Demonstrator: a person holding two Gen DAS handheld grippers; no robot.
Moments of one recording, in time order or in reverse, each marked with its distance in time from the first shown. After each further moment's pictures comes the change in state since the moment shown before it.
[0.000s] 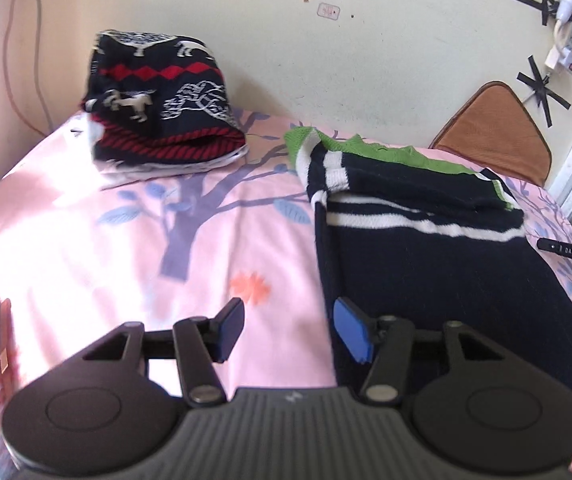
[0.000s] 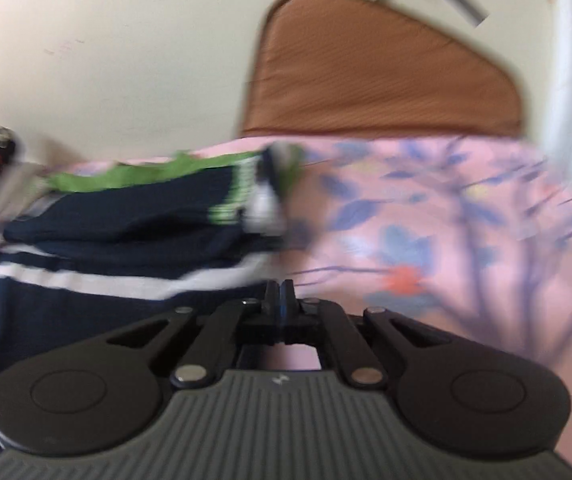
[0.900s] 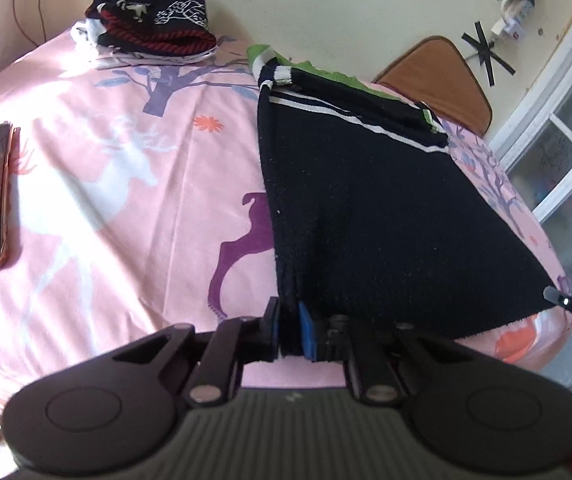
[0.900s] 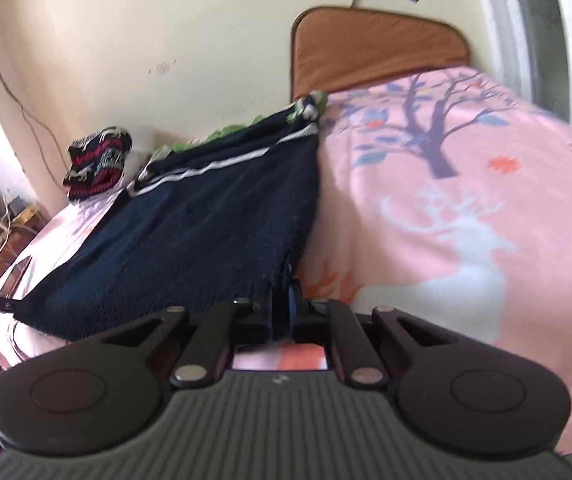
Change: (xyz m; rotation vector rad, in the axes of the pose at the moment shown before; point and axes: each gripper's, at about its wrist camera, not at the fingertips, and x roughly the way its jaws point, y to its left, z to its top) left arm -0.069 -0.002 -0.097 -0.091 0.140 -0.187; right arm -0.207 -0.029 -0.140 0.194 -0.011 0.280
